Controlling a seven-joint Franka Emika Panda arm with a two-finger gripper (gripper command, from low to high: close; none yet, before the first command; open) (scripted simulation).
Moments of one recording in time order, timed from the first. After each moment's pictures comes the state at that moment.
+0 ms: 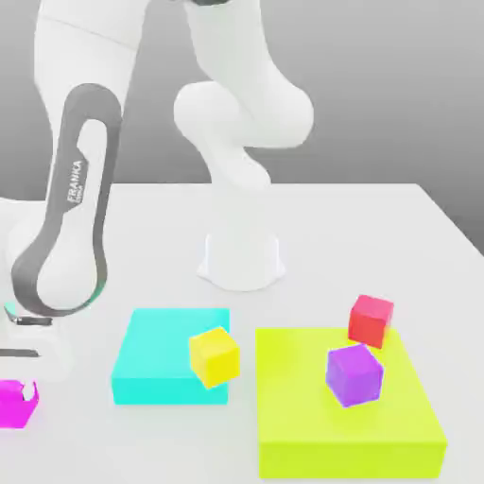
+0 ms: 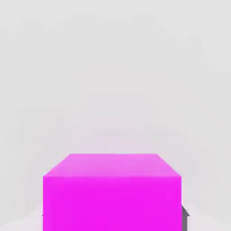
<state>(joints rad) -0.33 0.49 -0.33 -2.34 0.44 2.78 -0.19</state>
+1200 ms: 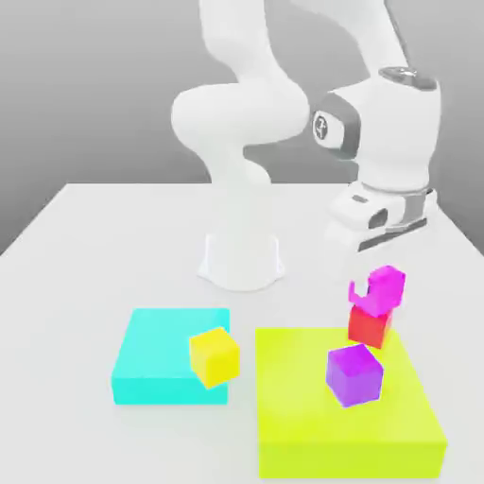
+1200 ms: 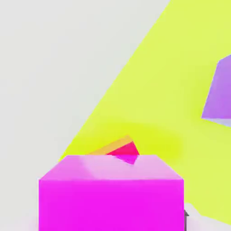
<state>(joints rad) 0.38 -0.27 0.24 -2.88 0.13 2.61 0.68</state>
